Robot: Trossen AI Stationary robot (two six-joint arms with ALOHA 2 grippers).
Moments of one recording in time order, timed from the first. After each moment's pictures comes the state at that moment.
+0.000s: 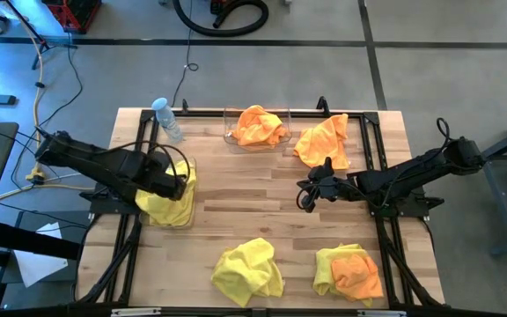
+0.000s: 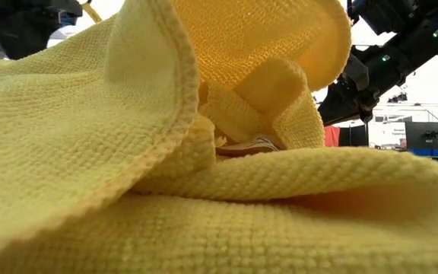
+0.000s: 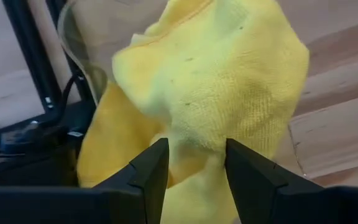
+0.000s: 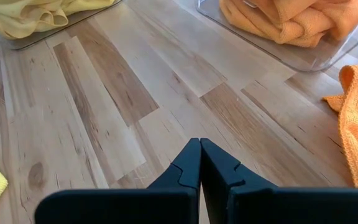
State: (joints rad) left arm -0.28 1.14 1.09 -1.56 -0.26 -1.52; right arm 0.16 1.20 0.46 0.05 0.46 0.58
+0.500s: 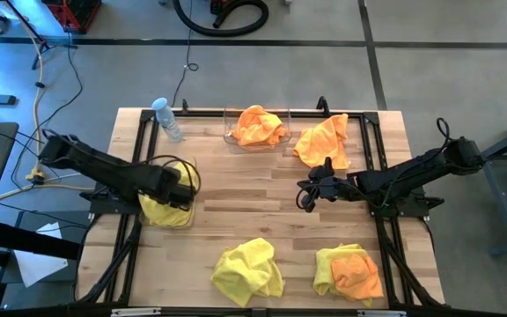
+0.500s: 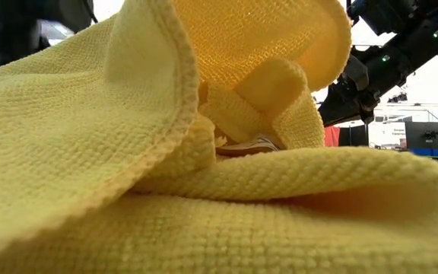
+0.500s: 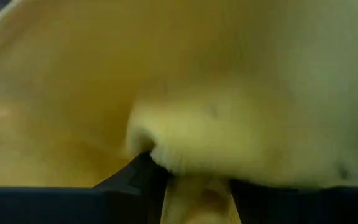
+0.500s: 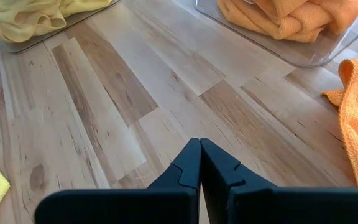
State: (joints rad) left arm -0.22 1.21 0.72 -1.15 -0.11 -1.45; right arm 0.16 1.20 0.46 0.04 0.46 0.61
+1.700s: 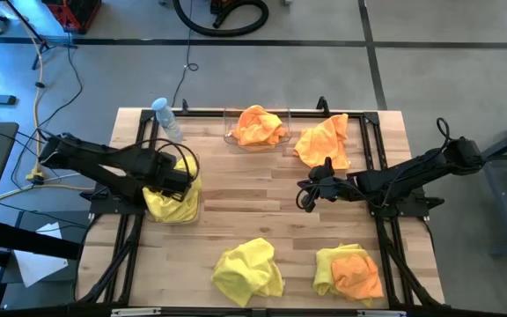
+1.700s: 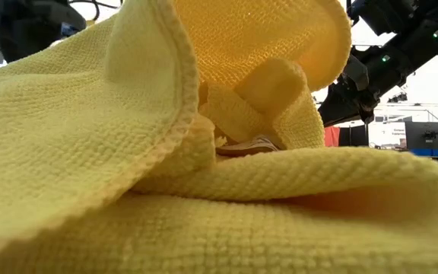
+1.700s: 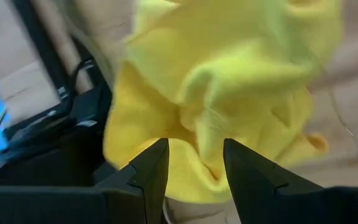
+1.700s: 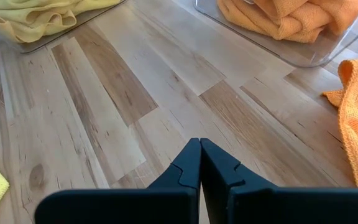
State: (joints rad) left arm -0.19 1.22 1.11 -1.58 -0.16 -1.35; right arm 0.16 1.20 0.46 0.04 0.46 0.60
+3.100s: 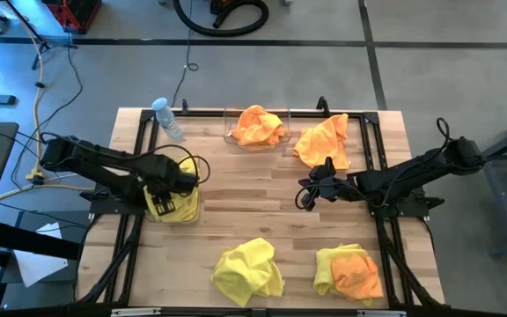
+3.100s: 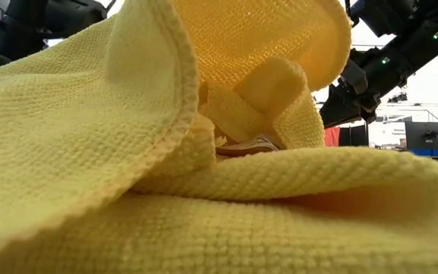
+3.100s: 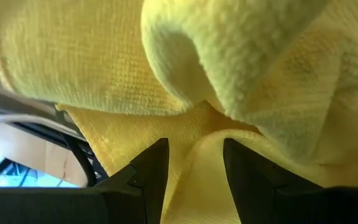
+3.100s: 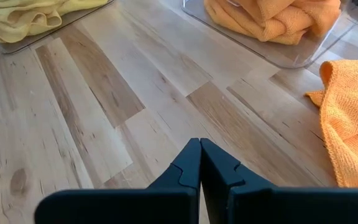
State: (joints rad) left arm -0.05 1.25 0.80 -1.42 -0.04 -0.49; right arm 0.16 1.20 0.46 0.02 0.50 0.61
